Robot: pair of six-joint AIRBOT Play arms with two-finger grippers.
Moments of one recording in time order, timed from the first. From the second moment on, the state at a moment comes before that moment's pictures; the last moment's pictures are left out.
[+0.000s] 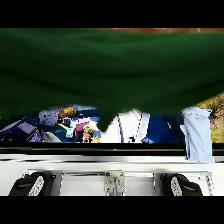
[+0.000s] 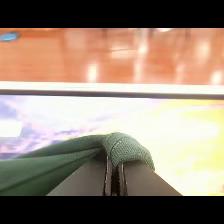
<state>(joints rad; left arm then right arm) 0.19 -0.59 1.80 1.12 -1.04 -1.38 -0.34 -0.69 1.77 -1.17 1.28 1.36</state>
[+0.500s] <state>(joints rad) 0.19 -0.53 1.51 1.26 -1.49 -1.42 -0.34 -0.74 1.66 -1.33 1.76 1.44</state>
